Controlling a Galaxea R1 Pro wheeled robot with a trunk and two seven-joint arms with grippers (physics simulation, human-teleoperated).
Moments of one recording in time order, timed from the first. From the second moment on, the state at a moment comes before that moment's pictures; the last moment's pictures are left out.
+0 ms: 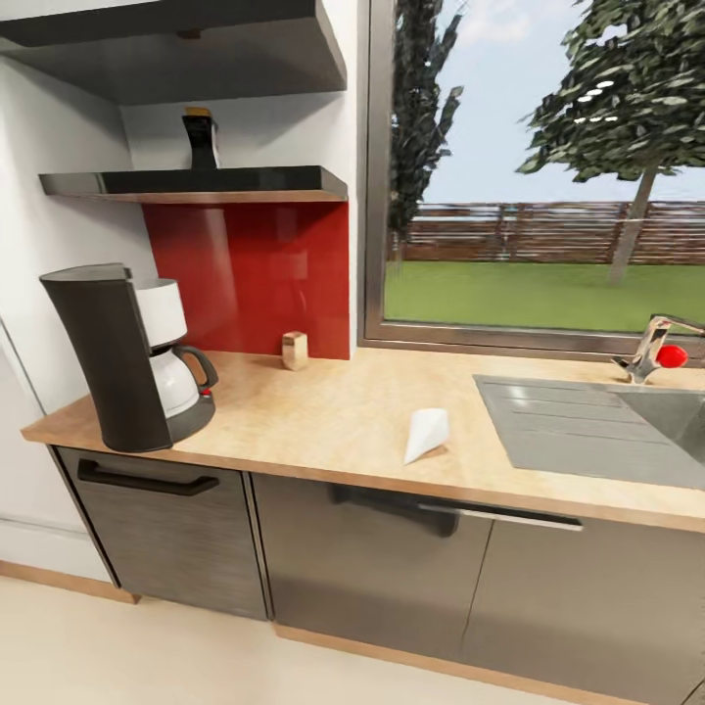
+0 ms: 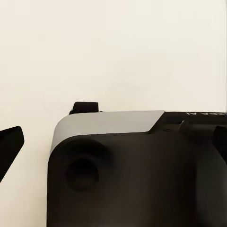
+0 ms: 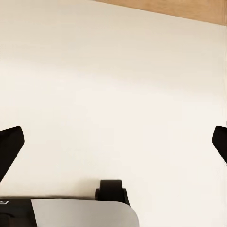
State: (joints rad) left arm 0.02 -0.04 0.02 -0.27 0.00 -0.07 0.01; right arm -0.17 -0.03 0.00 -0.17 0.00 -0.19 -0.01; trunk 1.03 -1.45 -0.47
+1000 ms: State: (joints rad) left arm 0.02 -0.04 0.03 -0.27 0.00 -0.07 0.01; right arm -0.17 -0.03 0.00 -0.17 0.01 -0.19 -0.01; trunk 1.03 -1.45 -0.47
